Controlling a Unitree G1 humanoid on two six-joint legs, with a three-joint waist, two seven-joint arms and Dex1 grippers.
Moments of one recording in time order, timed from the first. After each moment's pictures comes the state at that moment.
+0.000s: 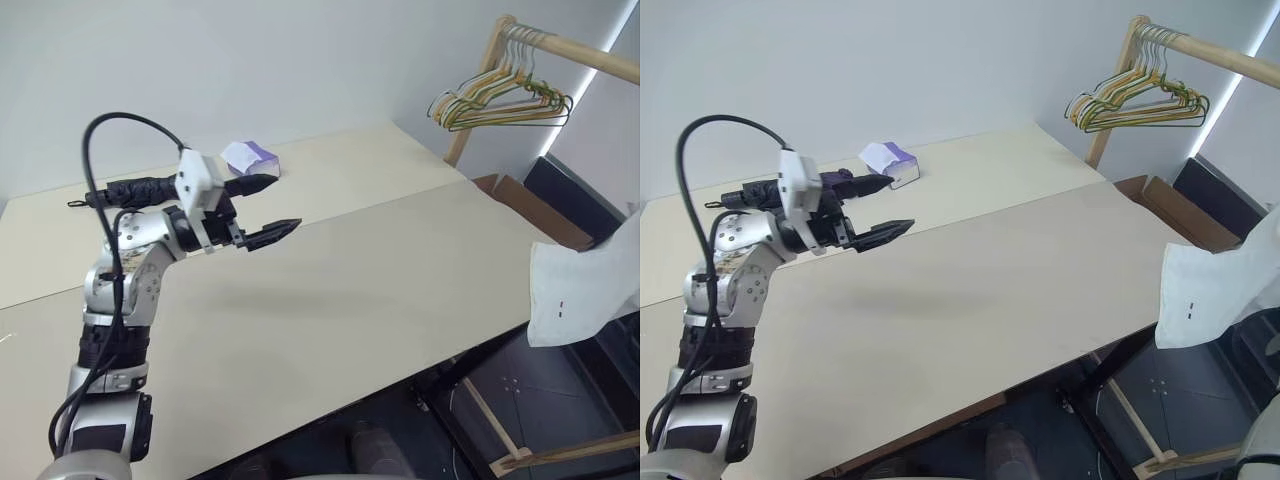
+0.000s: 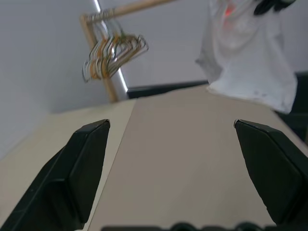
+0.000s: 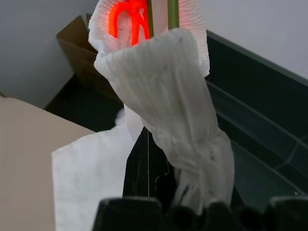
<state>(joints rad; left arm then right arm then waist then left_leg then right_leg) -0.56 0.54 0.12 -0.05 -0.51 0.33 -1.05 -1.19 -1.11 -0.44 1.13 0.01 0.81 0.09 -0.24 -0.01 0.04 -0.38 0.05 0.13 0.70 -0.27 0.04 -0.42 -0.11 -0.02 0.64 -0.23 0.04</state>
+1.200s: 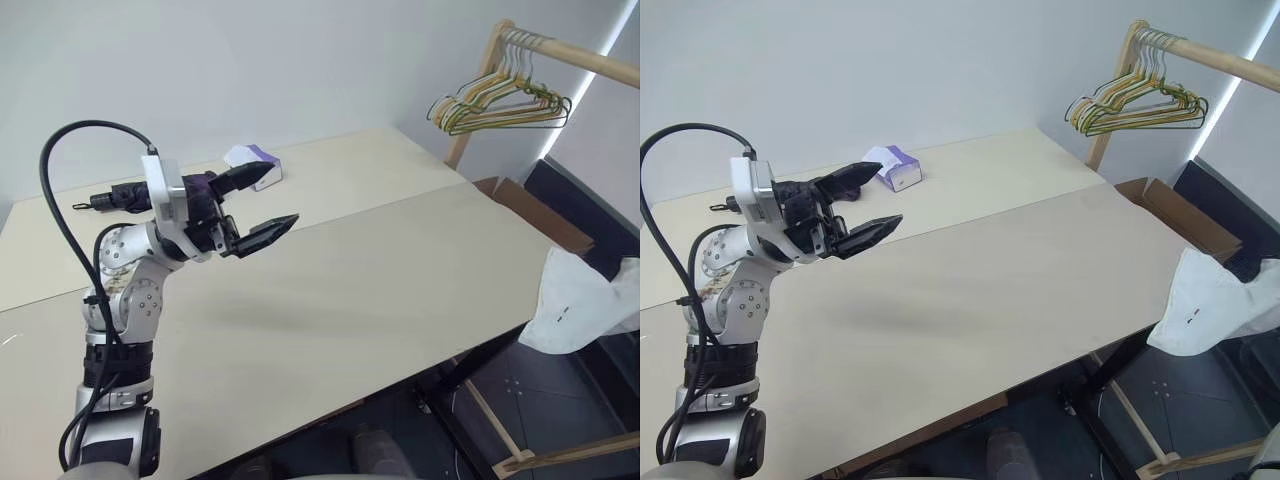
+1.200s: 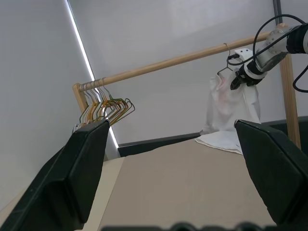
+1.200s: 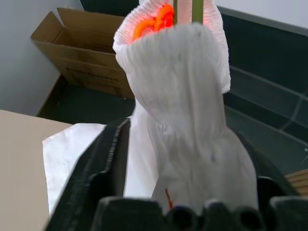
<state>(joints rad) -0.50 0.48 0.17 -0.10 -0.63 0.22 -1.08 -1.13 -1.18 -0.47 1.33 0.14 0.68 0.00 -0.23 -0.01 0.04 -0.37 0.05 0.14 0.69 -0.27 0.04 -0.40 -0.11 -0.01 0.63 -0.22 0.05</state>
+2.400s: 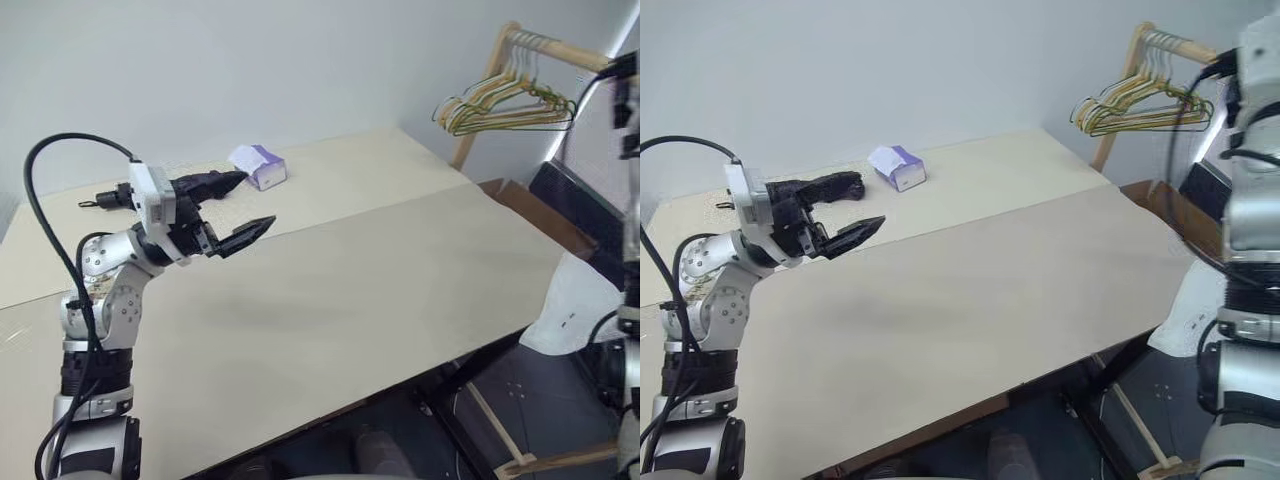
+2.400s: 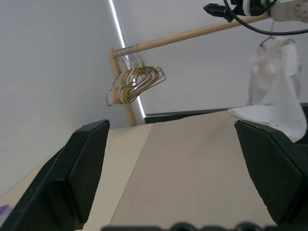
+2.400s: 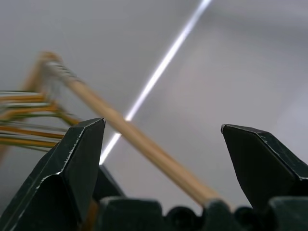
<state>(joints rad) -0.42 0.59 0.21 -0.07 -0.58 0.22 -1.01 -0.89 -0.84 -0.05 0.18 -0.13 0.52 -0.02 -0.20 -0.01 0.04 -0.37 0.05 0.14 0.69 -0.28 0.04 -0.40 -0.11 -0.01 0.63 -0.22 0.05</state>
